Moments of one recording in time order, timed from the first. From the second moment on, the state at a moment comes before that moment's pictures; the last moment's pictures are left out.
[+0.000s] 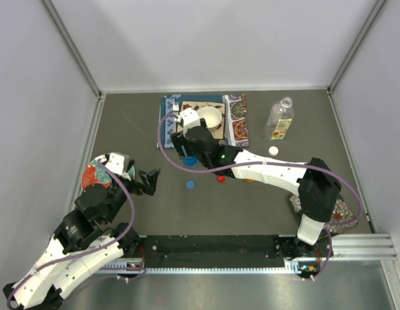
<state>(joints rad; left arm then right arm) -0.79 0.31 0.75 -0.52 -0.40 -0.13 1.03 1.75 1.37 -0.02 0.47 0.14</state>
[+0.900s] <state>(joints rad) -0.79 0.53 0.80 -0.52 -0.40 -0.24 1.14 0.93 1.20 -0.19 0.77 -0.04</state>
